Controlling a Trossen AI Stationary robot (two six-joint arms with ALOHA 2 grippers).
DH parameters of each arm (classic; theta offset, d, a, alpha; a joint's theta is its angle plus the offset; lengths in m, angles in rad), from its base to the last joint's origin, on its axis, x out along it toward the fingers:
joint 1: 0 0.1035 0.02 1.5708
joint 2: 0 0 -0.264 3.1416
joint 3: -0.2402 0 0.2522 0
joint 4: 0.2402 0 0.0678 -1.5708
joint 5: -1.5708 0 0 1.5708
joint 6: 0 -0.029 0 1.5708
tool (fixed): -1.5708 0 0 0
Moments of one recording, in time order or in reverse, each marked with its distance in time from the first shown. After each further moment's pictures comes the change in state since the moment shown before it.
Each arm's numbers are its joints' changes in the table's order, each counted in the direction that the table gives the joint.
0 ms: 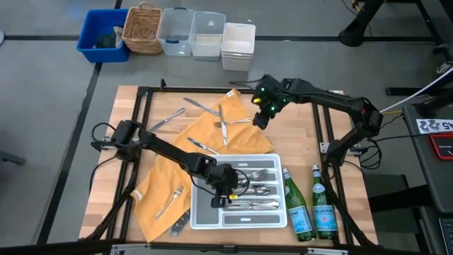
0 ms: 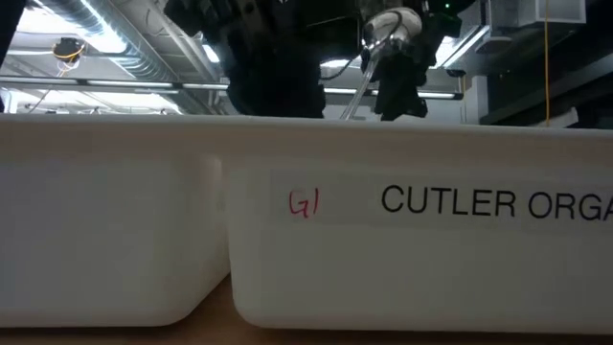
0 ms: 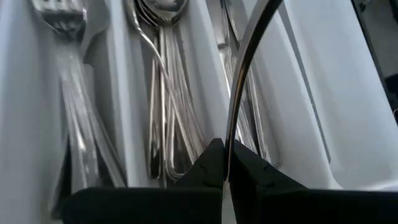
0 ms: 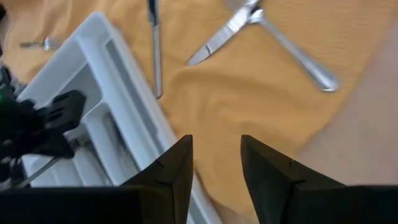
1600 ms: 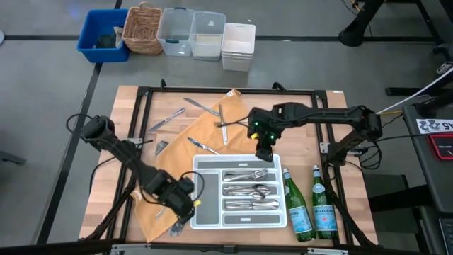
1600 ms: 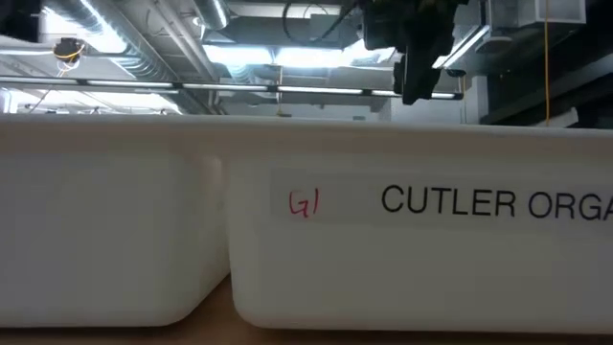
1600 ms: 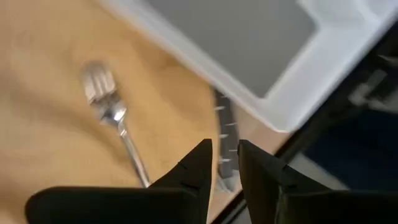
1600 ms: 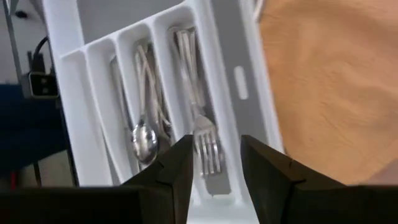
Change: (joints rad) left arm -0.362 0.305 0.013 0.663 -0.101 1.120; right arm 0.344 -0.001 0.001 0.089 0.009 0.037
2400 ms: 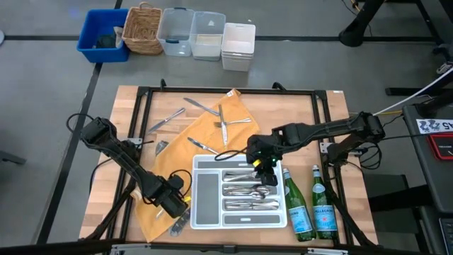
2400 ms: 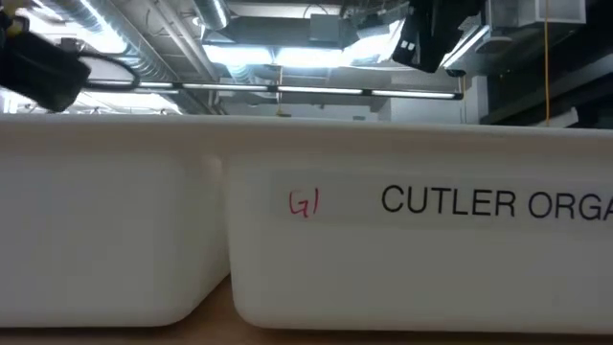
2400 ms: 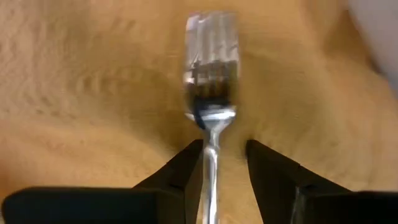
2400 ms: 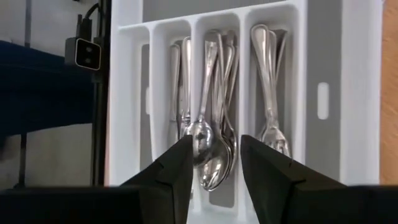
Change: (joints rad) left arm -0.073 -0.020 0.310 -0.153 -0.066 0.270; right arm 0.260 0.000 0.000 -0.102 0.051 -0.059
